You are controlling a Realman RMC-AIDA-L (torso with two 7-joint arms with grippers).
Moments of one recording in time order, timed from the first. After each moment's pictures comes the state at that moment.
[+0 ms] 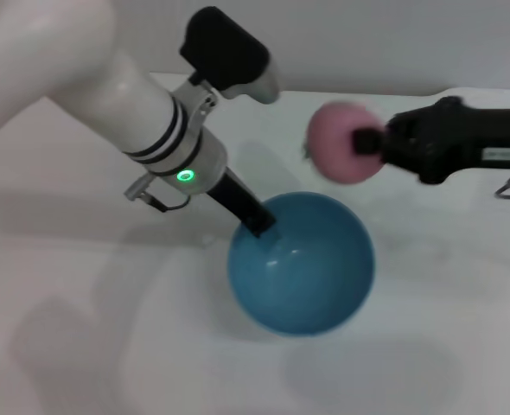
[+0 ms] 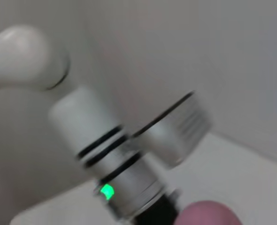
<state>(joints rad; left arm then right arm) -0.75 -2.07 1.62 0.97 2.39 1.18 -2.53 0.44 2.07 -1.18 -1.19 -1.75 -1.45 1.93</state>
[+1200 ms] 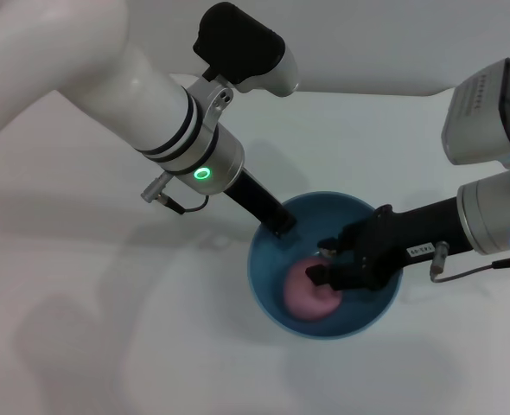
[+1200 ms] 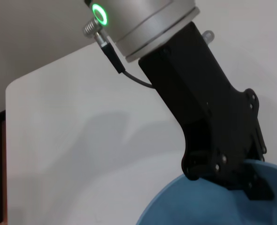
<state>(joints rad) -0.77 -2.07 1.64 0.98 2.33 1.18 -2.57 0.54 2.07 -1.46 -1.06 -2.03 -1.35 2.04</state>
